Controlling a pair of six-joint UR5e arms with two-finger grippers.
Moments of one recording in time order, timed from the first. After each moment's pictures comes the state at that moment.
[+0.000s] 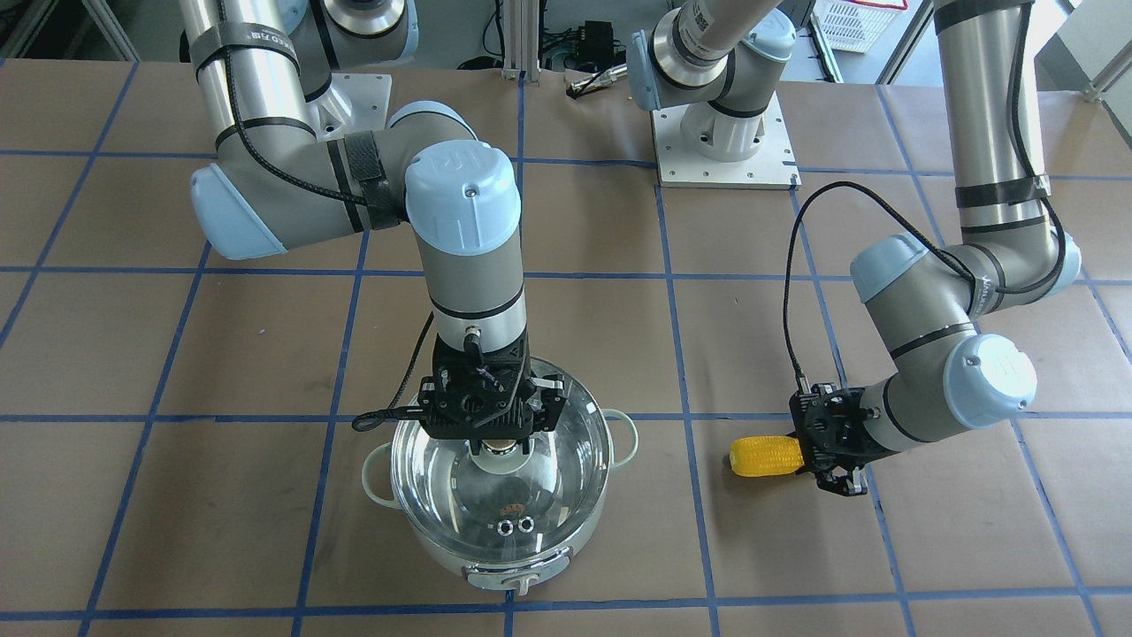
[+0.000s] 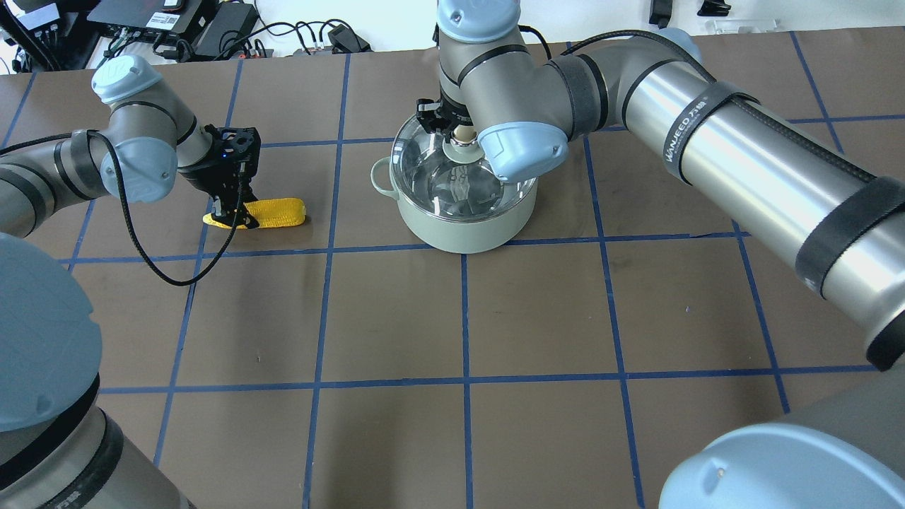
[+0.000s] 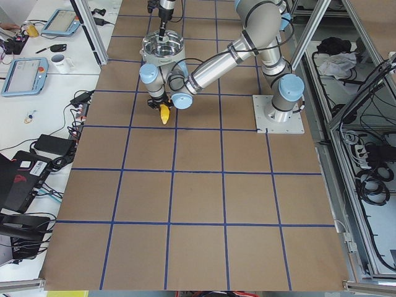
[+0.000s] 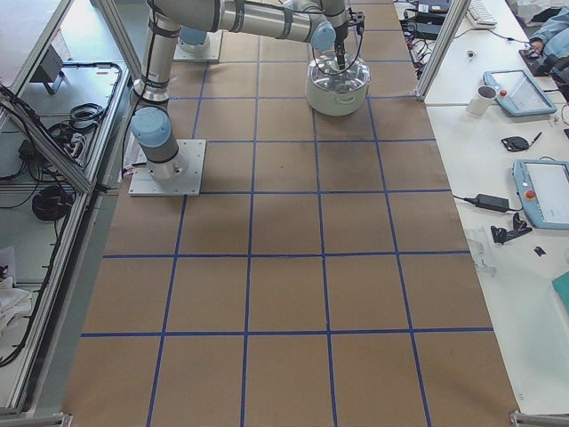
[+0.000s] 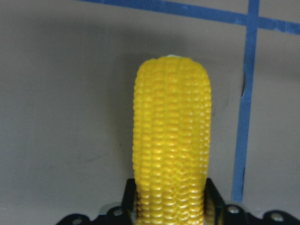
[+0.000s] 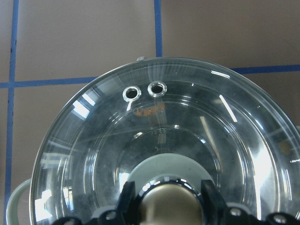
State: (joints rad) left arm -1.30 -2.09 -1.67 -1.08 1.47 1.74; right arm 1.91 -1.11 1.45 -2.21 -1.60 0.37
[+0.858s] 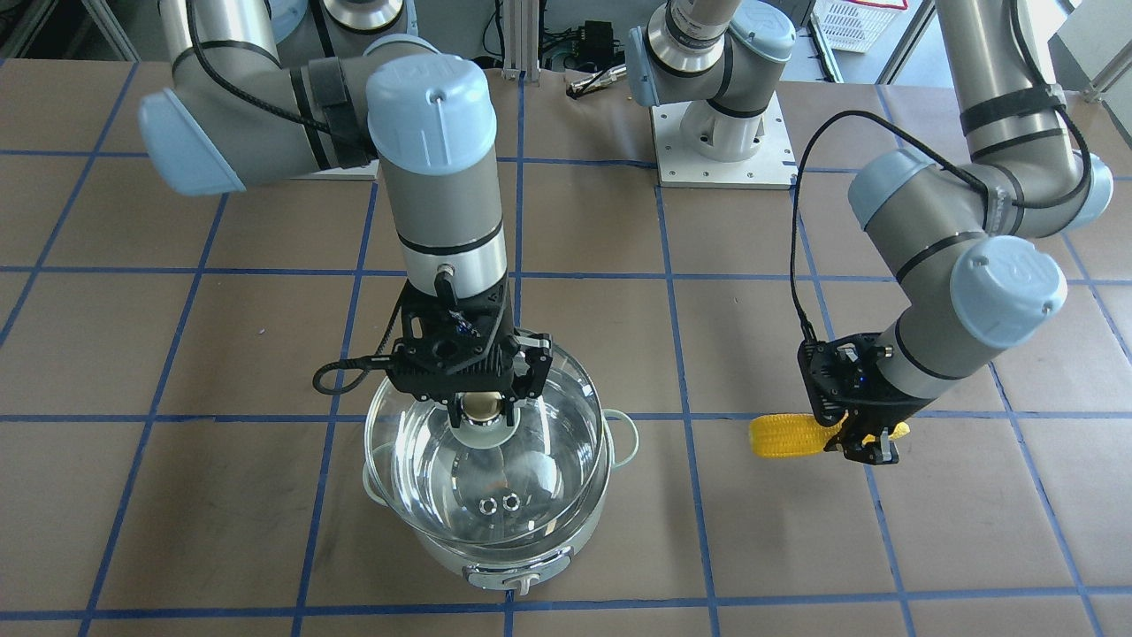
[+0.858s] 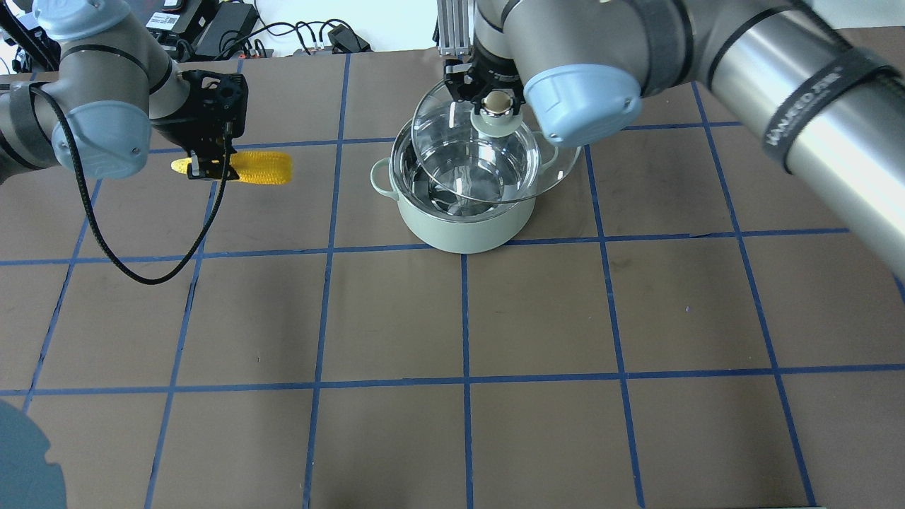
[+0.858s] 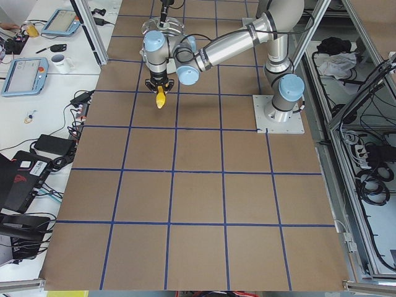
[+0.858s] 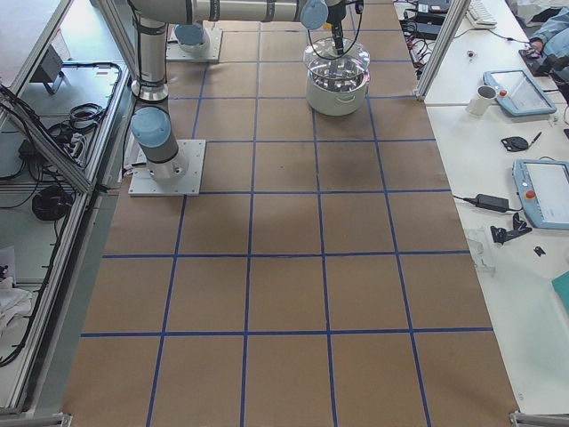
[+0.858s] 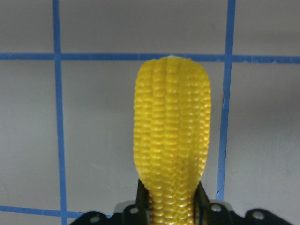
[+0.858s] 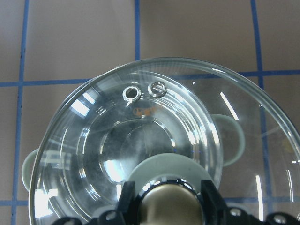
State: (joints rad) left arm -1.38 -1.86 -1.66 -1.10 1.54 1.72; right arm 1.86 -1.27 1.44 -2.04 -1.60 0.31
